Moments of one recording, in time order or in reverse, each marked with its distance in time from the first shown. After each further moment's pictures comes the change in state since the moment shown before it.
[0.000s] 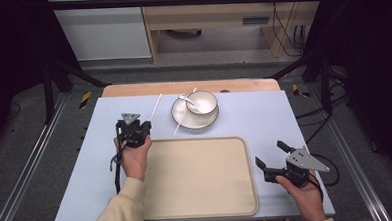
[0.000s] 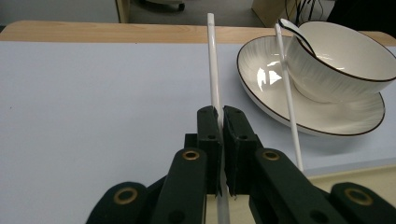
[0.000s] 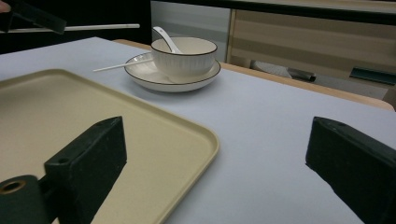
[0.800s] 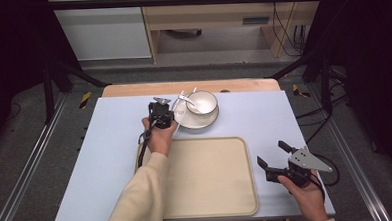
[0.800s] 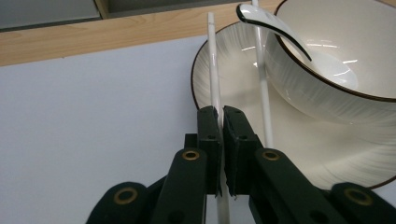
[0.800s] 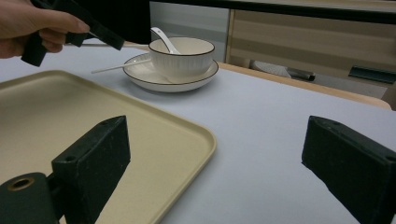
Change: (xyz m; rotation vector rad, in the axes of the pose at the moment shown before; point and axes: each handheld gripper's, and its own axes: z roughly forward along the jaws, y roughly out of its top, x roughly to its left) left arm -0.047 0.030 0.085 0.129 -0.007 0.138; right arm -0.003 0.000 -0.003 -0.001 0.000 0.010
